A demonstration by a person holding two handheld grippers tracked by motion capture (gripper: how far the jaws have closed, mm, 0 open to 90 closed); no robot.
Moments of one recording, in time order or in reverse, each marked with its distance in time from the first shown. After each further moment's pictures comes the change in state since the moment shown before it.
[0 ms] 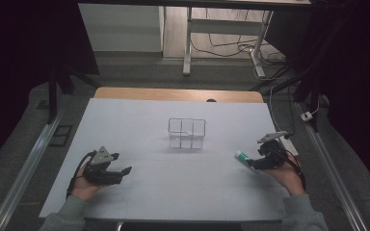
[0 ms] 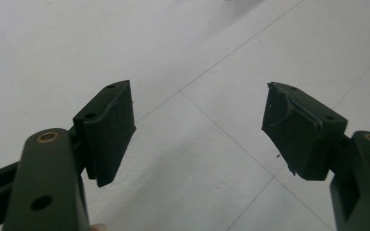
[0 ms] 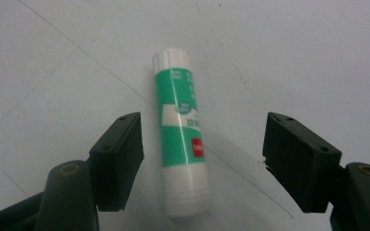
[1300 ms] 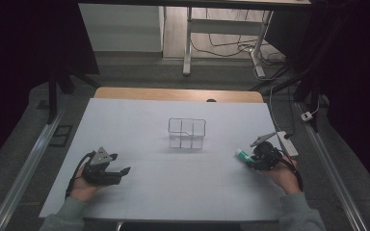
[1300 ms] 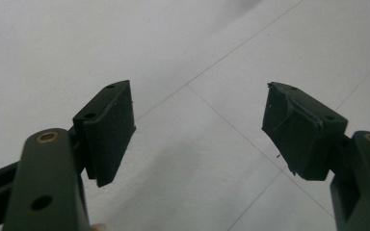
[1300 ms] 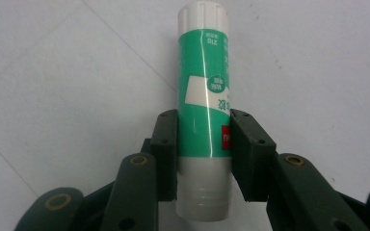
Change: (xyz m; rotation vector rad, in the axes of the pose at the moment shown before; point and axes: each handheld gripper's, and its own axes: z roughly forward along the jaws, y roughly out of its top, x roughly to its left) left arm 0.002 -0.003 -0.001 0.004 0.015 -0.002; right arm 0.006 0.004 0.016 0.105 0.042 -0.099
